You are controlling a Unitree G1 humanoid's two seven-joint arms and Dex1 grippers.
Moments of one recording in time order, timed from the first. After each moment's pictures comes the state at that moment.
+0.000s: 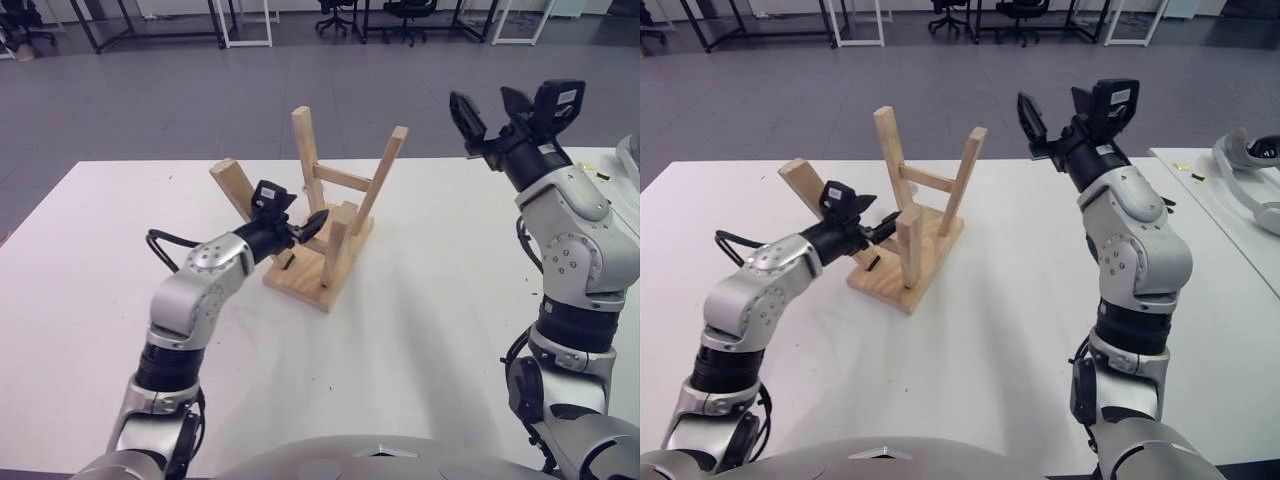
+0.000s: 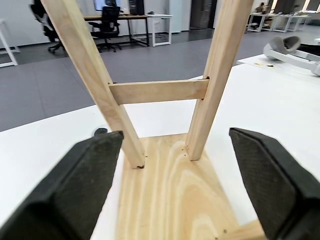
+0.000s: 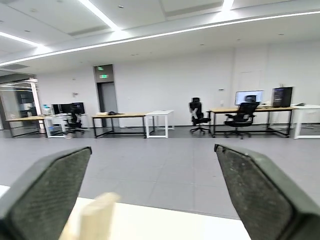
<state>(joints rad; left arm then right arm) -0.32 0.39 -0.01 -0.31 -0.47 0.73 -0.42 -0.55 -0.39 -0.28 -0.23 0.48 0.61 0.23</state>
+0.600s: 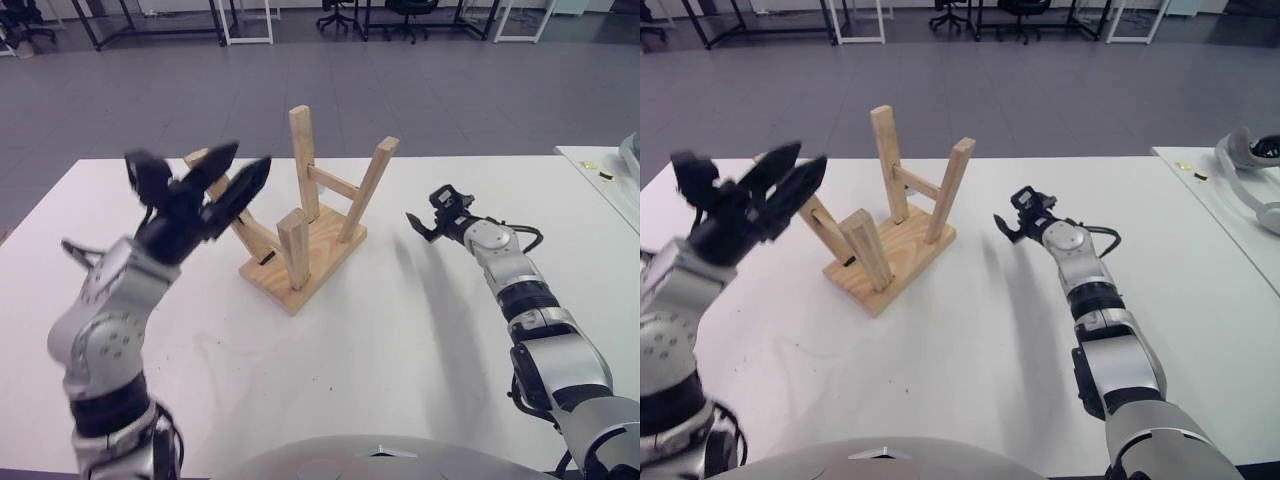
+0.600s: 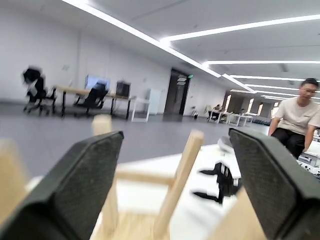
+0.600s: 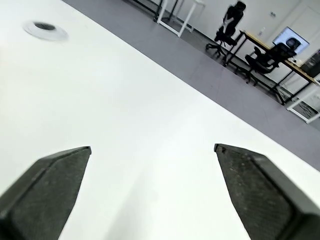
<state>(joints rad) 0.06 0.35 0.41 -0.62 -0.96 0.67 -0.51 -0.67 -0.42 0.10 0.95 -0.04 -0.12 0.40</state>
